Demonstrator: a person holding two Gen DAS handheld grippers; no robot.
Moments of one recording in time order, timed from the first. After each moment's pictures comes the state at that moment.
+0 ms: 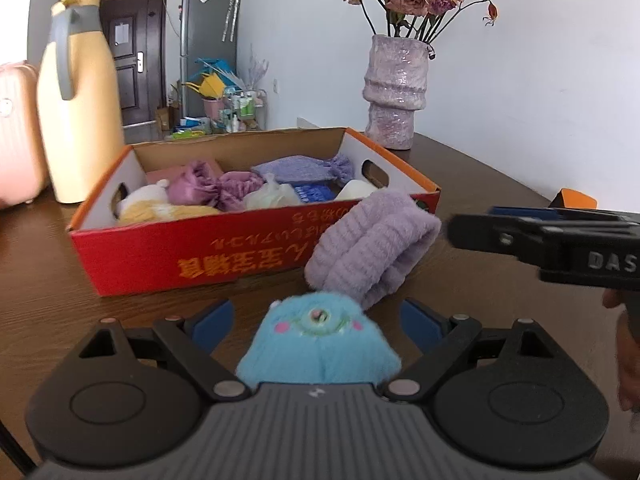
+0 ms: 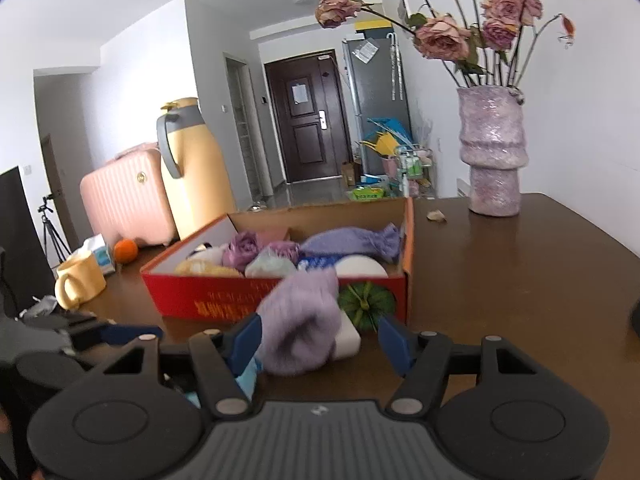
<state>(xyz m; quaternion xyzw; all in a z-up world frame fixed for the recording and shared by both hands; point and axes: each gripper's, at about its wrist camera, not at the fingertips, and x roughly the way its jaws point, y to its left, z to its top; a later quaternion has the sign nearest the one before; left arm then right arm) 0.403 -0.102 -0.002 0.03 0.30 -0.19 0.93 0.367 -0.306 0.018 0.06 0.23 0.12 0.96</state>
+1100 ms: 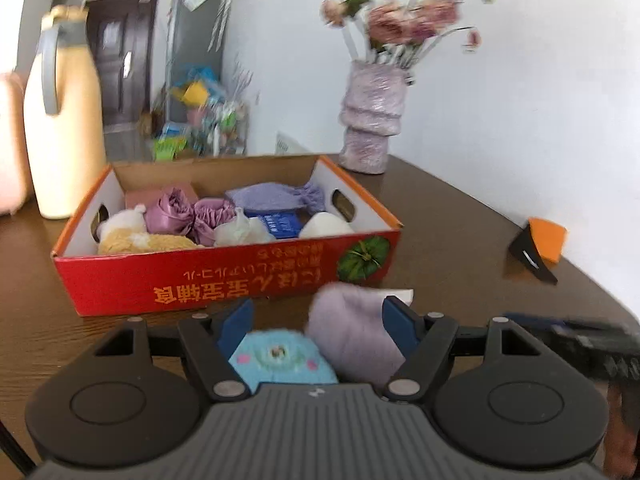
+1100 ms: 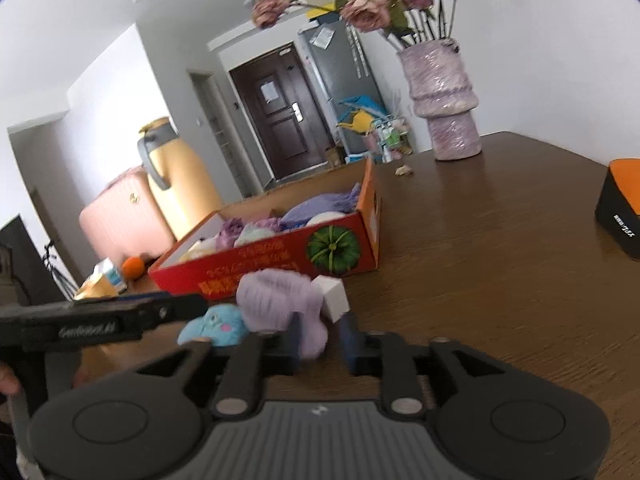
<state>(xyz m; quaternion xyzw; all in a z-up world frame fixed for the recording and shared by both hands) 0.404 -0.110 0.025 0.00 0.30 -0.21 0.93 0.317 -0.348 -0.002 0.17 0.26 0.11 0.95</state>
